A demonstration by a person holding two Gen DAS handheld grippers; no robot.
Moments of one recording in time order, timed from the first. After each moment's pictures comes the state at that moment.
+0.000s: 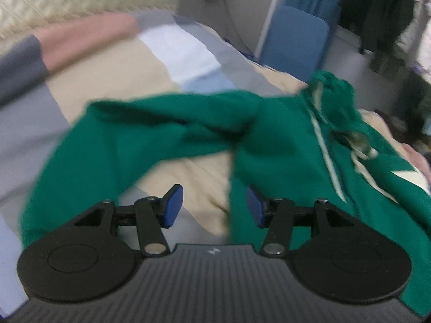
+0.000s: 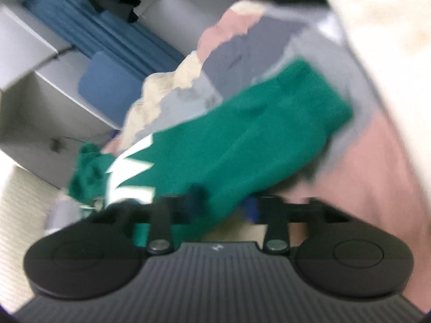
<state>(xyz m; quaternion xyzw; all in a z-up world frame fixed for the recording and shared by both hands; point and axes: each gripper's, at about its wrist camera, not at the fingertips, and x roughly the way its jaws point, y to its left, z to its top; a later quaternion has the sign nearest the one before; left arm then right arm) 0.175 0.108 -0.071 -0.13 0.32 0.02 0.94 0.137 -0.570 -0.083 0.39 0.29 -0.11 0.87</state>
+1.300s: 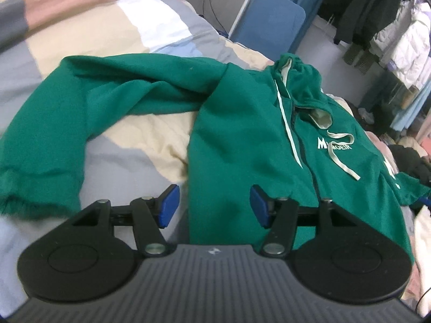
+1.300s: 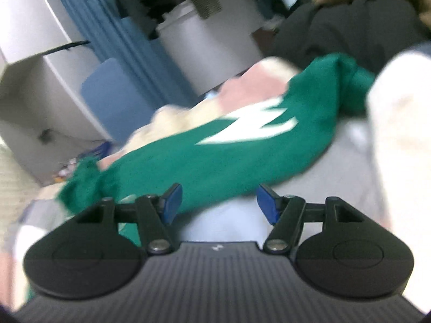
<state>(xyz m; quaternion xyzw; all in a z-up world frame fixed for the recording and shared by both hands) 0.150 0.102 -0.080 -0.19 0.35 -0.04 0.92 0.139 -0.518 -0.008 0.31 0.28 -0.12 0.90</state>
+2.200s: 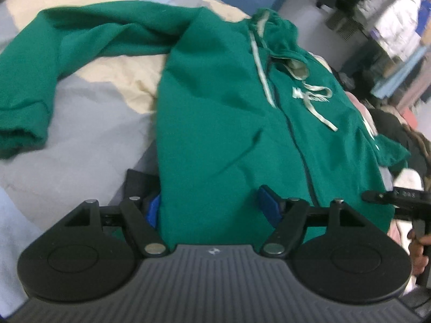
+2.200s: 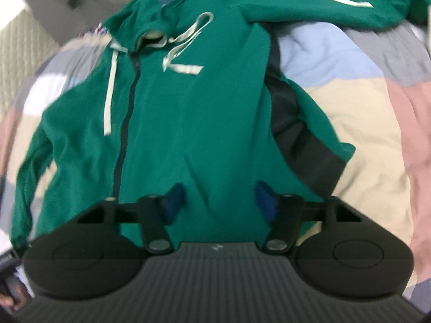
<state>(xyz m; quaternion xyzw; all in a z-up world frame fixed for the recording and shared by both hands) 0.125 0.077 -0.100 -0.18 0.43 -0.12 0.88 0.096 -0.356 -0.048 0.18 0.47 -0.01 0.87</state>
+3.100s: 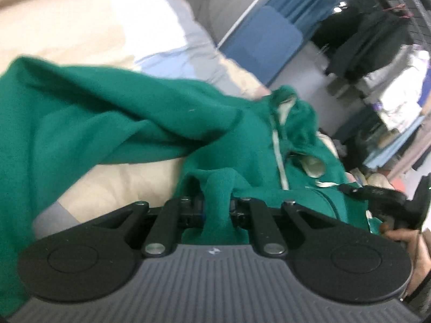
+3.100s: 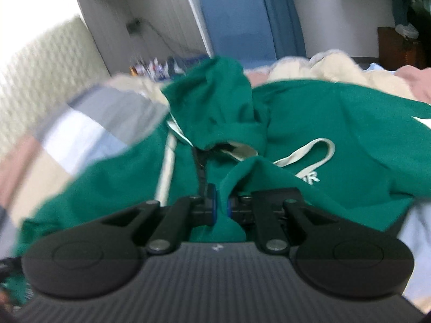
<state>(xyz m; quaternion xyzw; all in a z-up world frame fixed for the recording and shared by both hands) 0.270 0.146 -0.110 -0.29 0.33 -0.09 0.89 0.302 -0.294 -0.037 0.11 0.36 0.08 0.93</state>
